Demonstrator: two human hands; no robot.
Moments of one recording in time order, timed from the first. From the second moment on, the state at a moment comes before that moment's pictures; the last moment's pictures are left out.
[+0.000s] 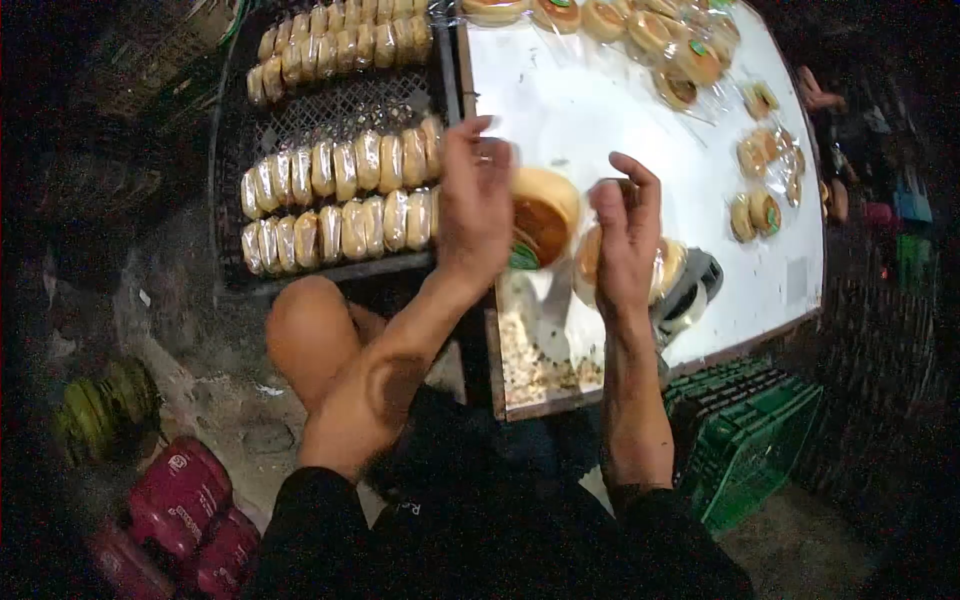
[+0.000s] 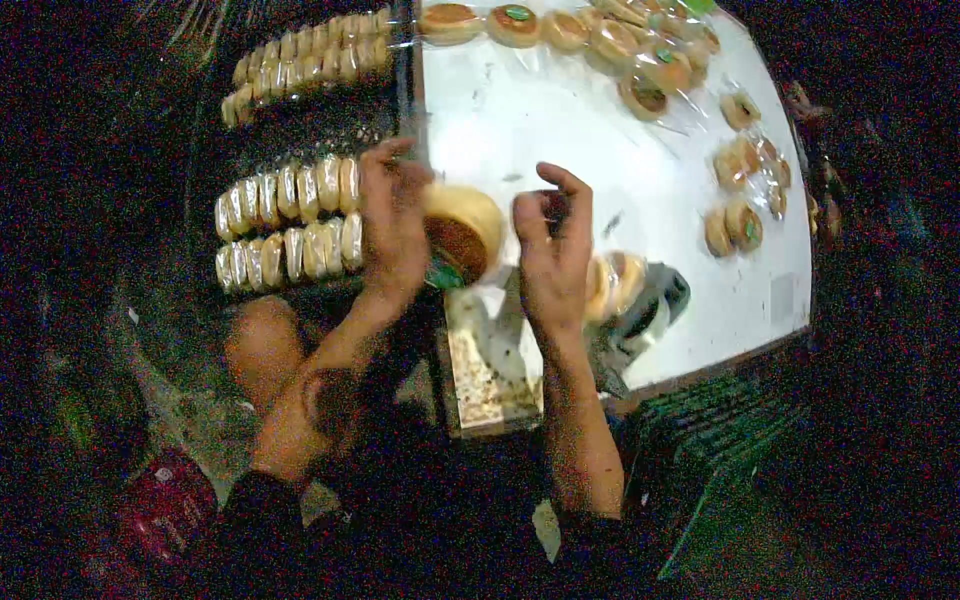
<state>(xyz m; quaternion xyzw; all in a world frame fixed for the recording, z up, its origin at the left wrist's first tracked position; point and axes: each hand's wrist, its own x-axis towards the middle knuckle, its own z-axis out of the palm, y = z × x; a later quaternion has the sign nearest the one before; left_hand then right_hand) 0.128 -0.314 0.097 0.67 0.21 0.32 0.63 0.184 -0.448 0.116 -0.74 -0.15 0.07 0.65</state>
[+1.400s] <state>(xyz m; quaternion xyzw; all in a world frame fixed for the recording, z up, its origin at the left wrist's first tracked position) 0.061 -0.379 0.144 0.62 0.10 0.07 0.78 0.099 -0.529 0.157 -0.80 -0.27 -0.01 0.54</state>
